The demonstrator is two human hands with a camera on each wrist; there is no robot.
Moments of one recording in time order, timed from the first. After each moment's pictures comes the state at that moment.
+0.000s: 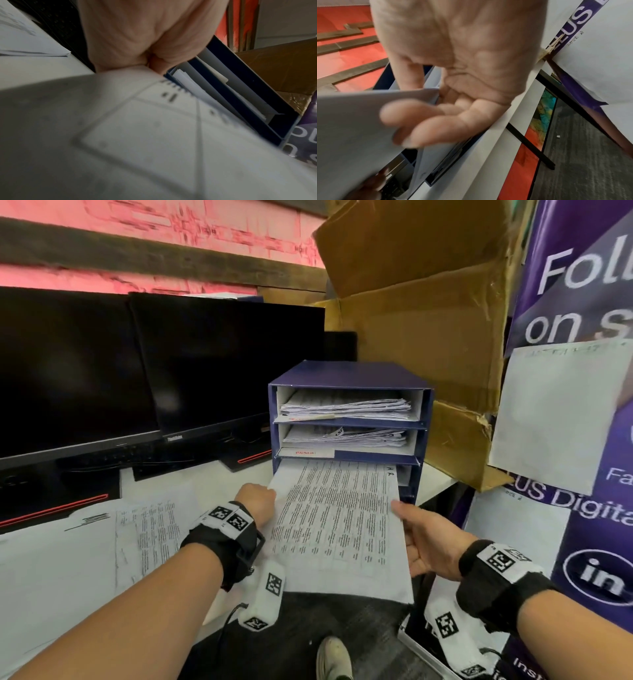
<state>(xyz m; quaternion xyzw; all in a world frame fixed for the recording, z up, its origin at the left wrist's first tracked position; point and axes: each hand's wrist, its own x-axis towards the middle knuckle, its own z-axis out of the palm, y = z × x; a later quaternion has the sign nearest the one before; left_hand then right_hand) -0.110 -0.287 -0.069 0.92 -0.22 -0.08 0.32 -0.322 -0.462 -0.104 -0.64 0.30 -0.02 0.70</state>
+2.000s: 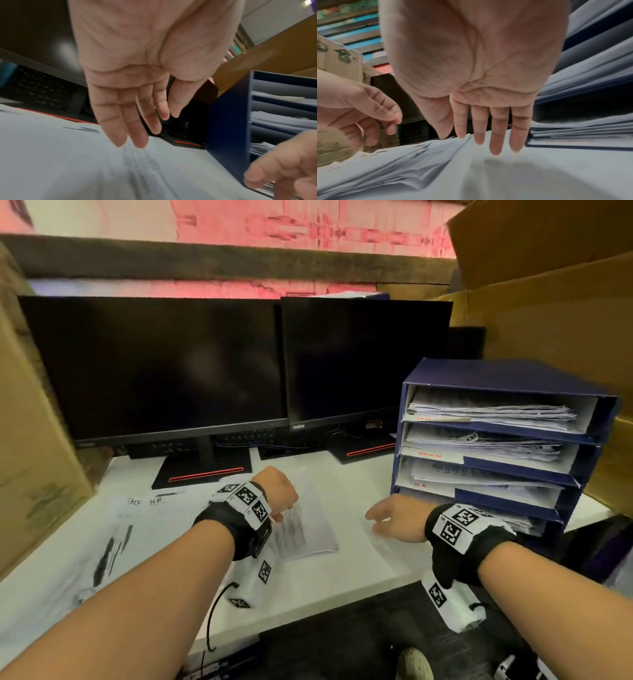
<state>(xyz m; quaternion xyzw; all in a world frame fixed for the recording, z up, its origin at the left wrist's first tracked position) -0.058 -0.133 -0.039 0.92 -0.15 -0.16 0.32 -0.164 -0.338 -0.066 -0.98 0.09 0.11 0.16</state>
